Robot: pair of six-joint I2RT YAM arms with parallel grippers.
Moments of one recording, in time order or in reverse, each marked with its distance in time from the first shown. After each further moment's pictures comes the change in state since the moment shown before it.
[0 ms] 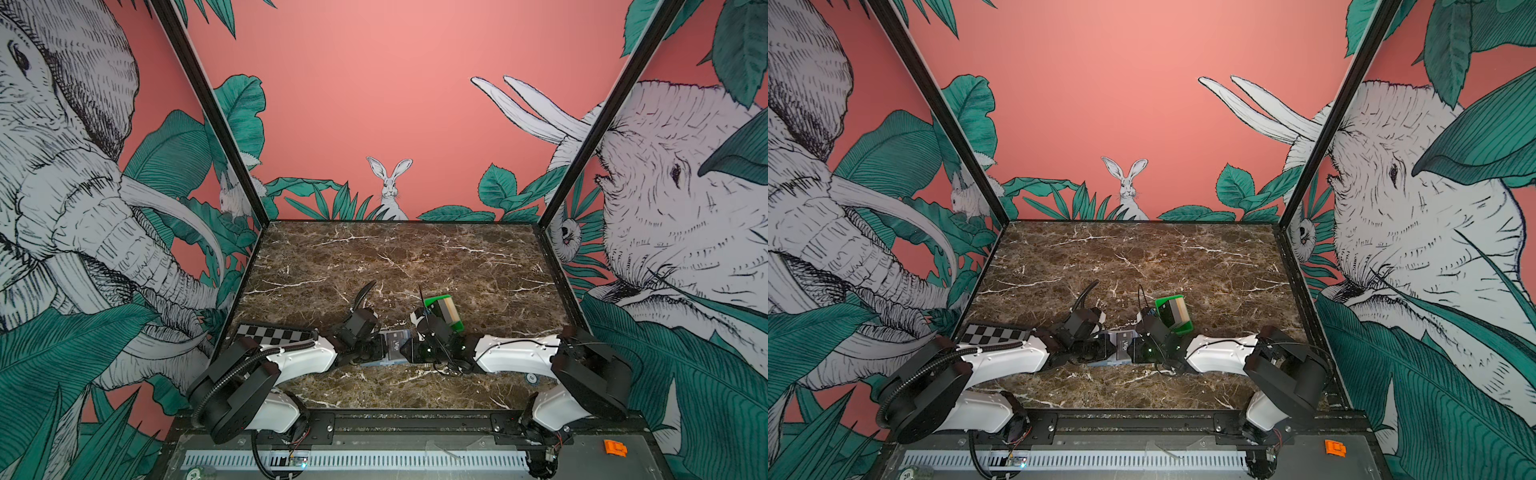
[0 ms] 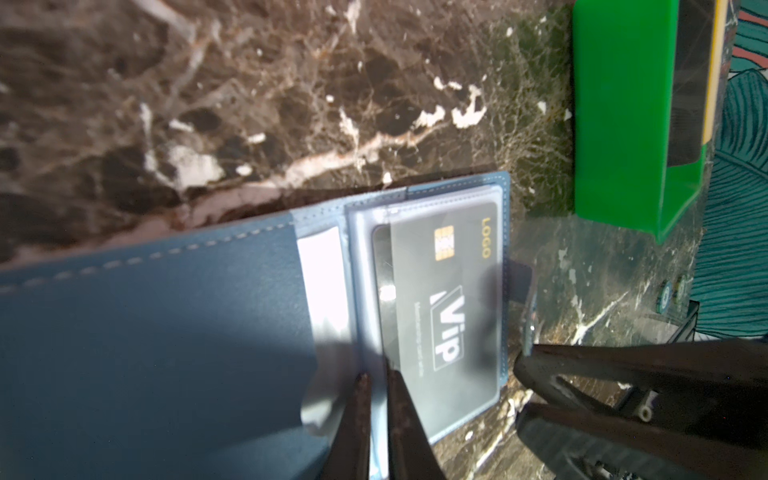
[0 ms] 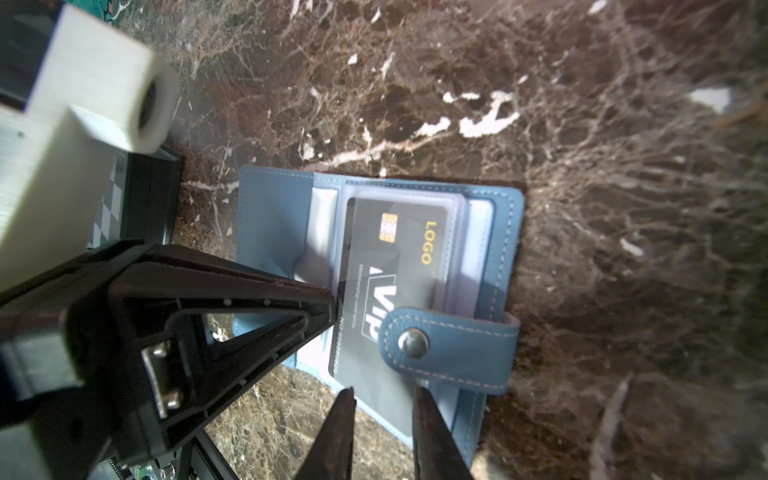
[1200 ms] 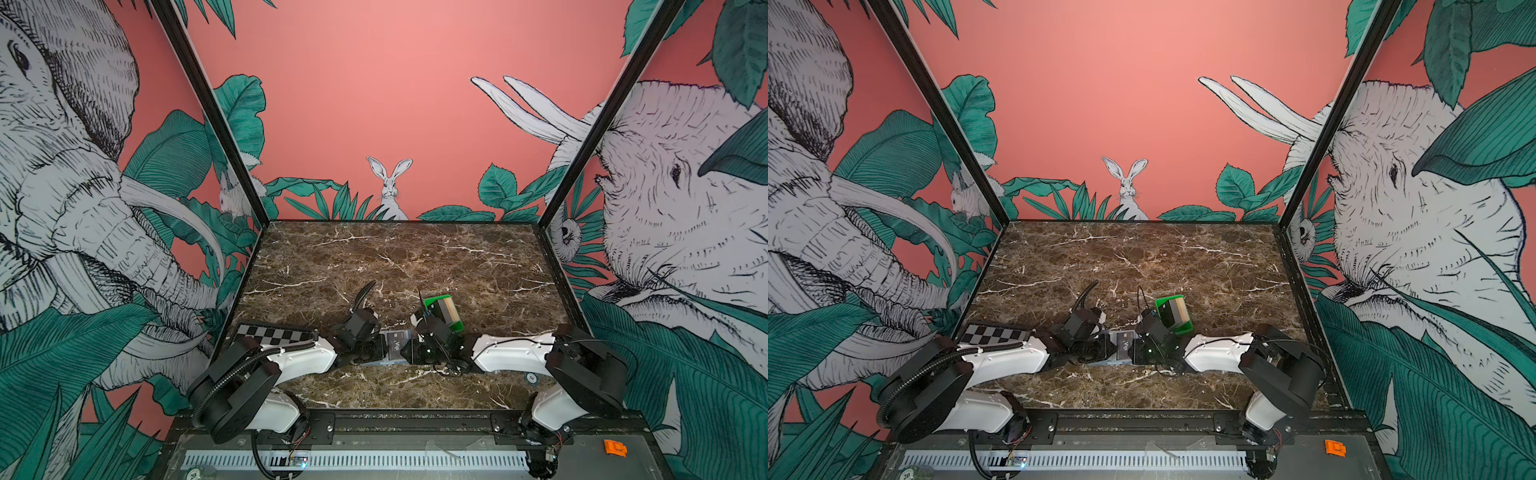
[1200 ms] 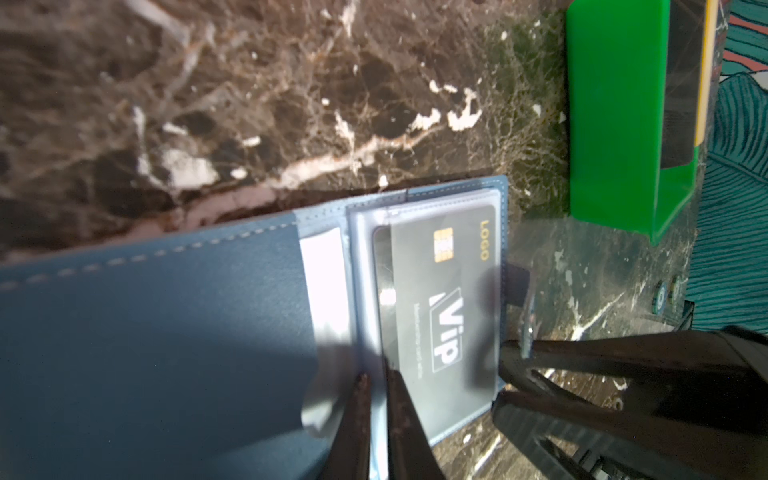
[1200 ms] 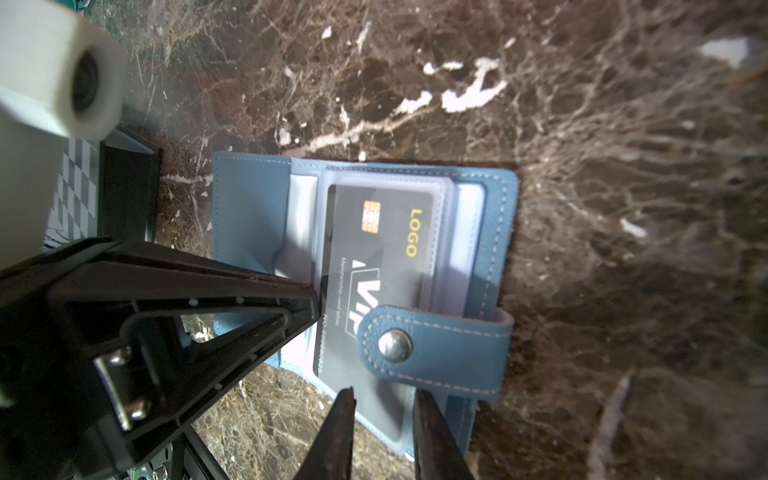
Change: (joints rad) left arm -0.001 0.000 -0.009 0.023 0.000 -0.005; right arm -0.005 0.027 0.000 -0.001 -0.017 0.018
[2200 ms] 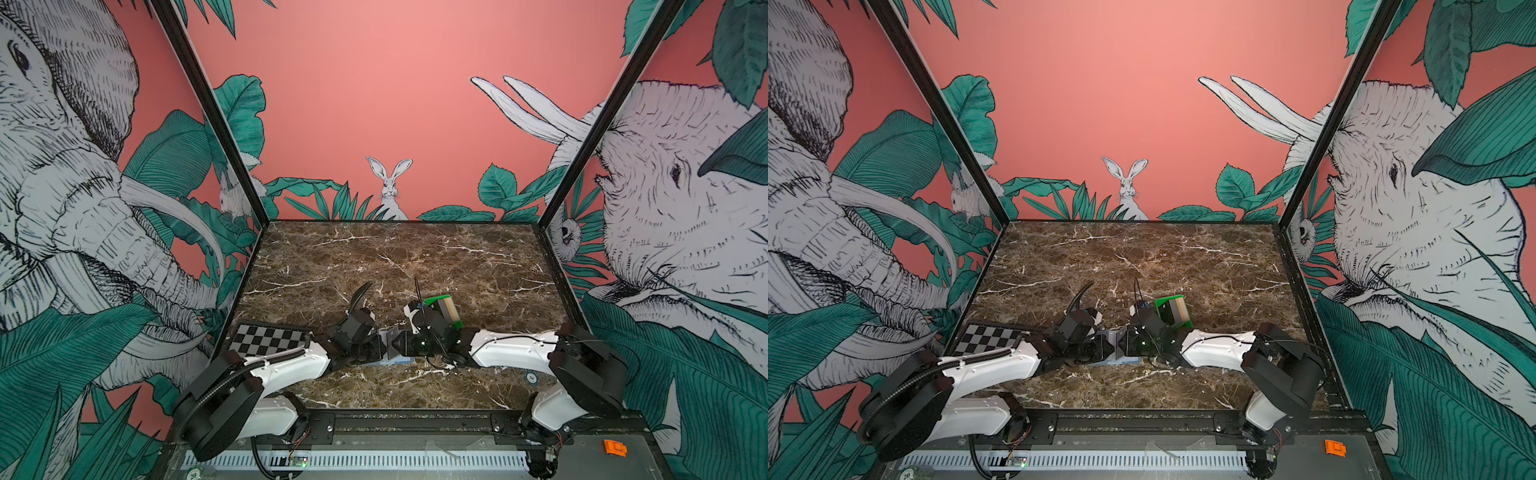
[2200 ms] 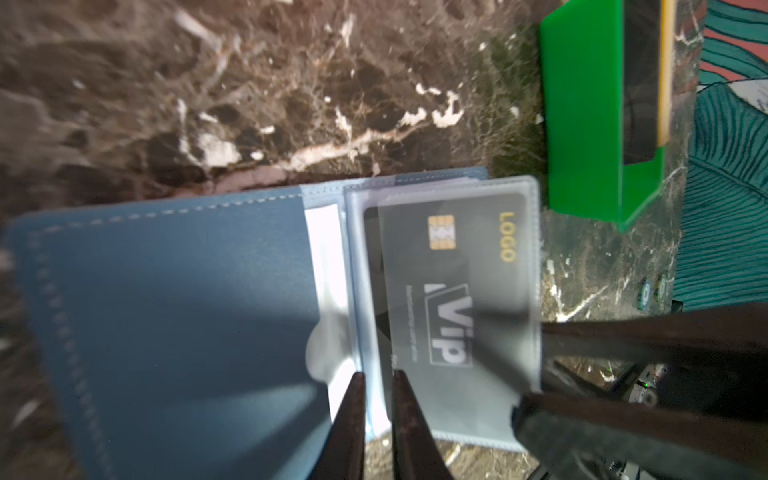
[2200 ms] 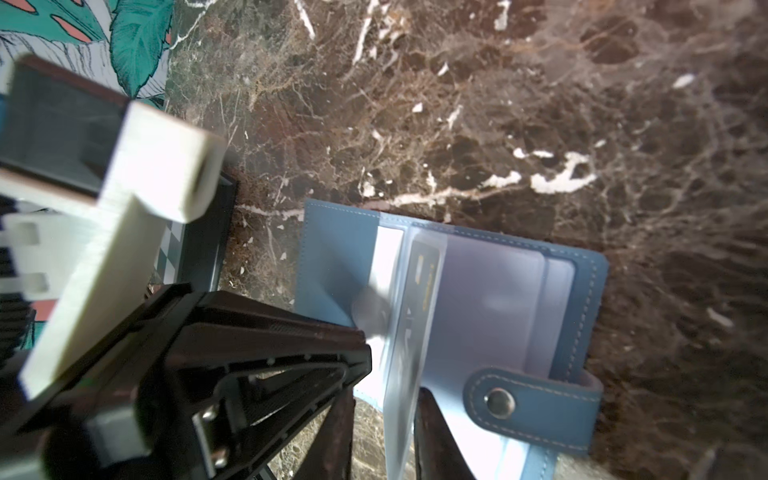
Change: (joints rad) left arm -0.006 -0.140 -0.015 -0.092 -0.018 -0.009; right arm 0.010 0.000 0.092 -0.001 -0.011 -0.016
